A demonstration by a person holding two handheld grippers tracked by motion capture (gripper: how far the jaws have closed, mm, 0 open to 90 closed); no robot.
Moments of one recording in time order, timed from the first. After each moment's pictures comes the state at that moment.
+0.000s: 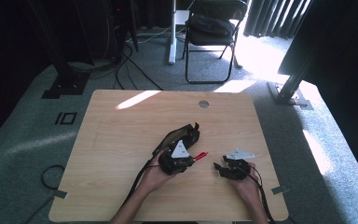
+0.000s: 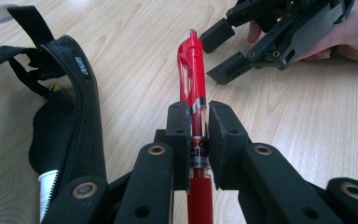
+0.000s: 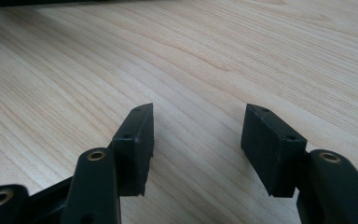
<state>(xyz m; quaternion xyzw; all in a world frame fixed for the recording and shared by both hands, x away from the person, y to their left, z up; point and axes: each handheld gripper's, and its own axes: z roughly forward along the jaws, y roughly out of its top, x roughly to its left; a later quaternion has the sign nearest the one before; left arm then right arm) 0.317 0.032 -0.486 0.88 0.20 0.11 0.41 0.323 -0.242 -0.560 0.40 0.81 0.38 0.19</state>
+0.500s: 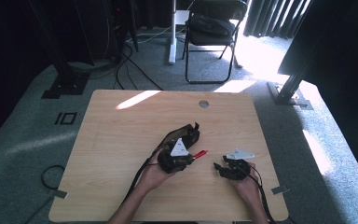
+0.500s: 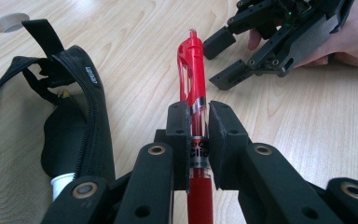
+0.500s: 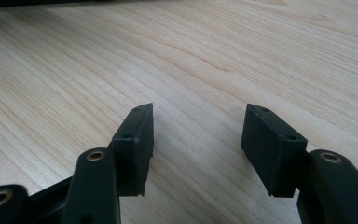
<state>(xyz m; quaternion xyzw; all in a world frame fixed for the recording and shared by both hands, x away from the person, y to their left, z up) 0.318 0.035 -0.478 0.88 0.20 0.12 0.41 0.323 -0.242 -0.560 0.40 0.81 0.38 0.19</state>
